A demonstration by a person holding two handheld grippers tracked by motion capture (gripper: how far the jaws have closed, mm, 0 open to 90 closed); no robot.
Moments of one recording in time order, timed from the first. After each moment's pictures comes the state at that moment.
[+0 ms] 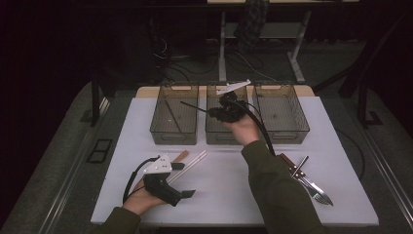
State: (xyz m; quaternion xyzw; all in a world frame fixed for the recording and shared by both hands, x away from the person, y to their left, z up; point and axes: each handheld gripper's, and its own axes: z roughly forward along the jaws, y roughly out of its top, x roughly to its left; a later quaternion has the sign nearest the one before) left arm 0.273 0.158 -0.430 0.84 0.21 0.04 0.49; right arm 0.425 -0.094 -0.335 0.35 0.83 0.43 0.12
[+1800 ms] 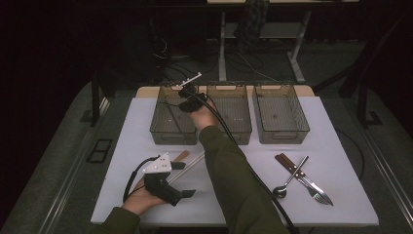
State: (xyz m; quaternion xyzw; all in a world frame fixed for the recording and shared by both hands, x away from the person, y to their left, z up) left arm 0.273 0.157 -0.428 0.84 0.20 0.03 0.51; right arm 0.497 0.021 -0.369 0.37 0.85 0.37 0.12
